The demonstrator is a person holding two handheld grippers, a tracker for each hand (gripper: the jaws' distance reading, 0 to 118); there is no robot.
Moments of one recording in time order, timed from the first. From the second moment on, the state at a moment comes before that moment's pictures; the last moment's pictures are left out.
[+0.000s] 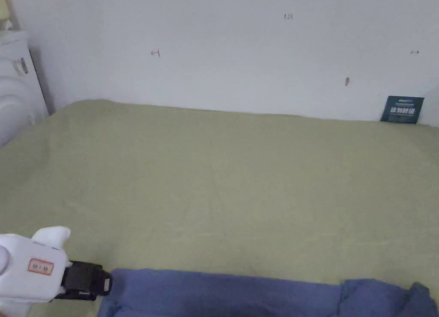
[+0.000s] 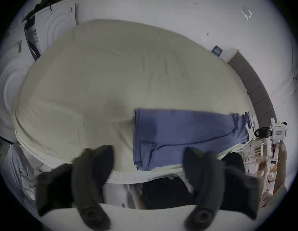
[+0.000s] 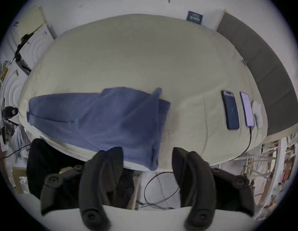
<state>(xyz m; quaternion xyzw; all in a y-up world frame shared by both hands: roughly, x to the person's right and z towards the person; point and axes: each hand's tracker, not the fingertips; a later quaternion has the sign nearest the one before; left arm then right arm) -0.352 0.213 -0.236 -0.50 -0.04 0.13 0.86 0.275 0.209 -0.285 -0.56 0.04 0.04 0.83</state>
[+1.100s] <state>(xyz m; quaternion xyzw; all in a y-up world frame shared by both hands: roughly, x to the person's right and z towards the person) -0.413 0.057 -0.283 -0.46 -0.26 0.45 0.72 0.254 0.189 -0.299 -0.56 0.07 0.01 0.82</state>
